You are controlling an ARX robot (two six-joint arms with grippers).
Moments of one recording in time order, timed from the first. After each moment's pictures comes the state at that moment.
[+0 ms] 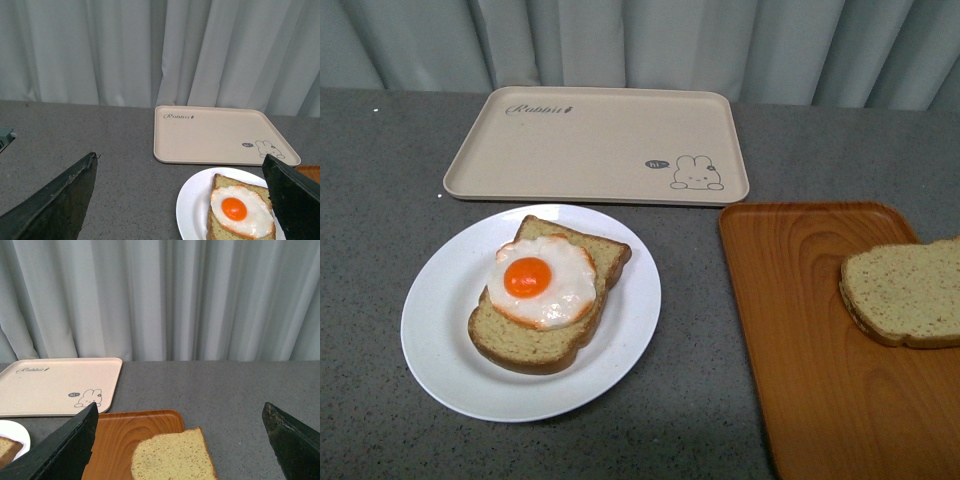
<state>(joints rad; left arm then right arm) 0.00 0.00 0.02 0.00 0.00 -0.01 0.00 0.00 0.01 0.00 0.00 0.00</state>
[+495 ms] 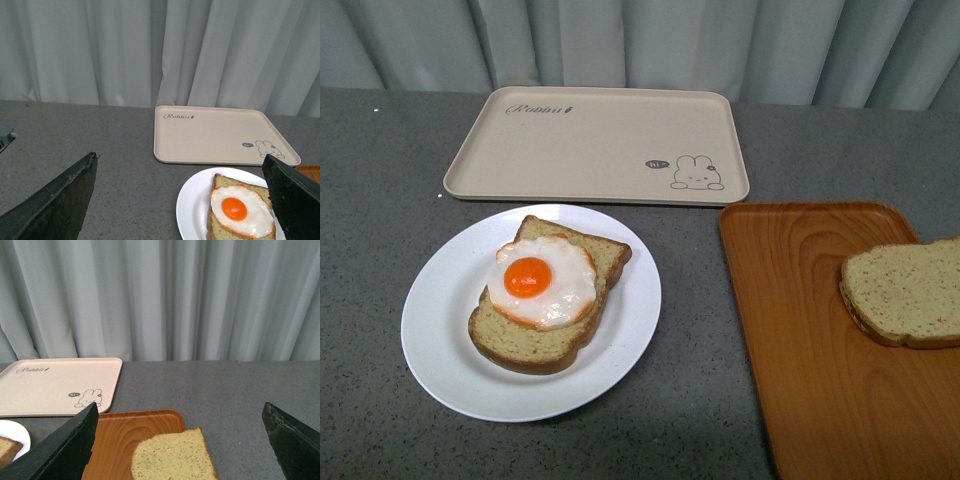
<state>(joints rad) 0.00 0.00 0.02 0.00 0.00 -0.01 0.00 0.00 0.01 0.00 0.00 0.00</state>
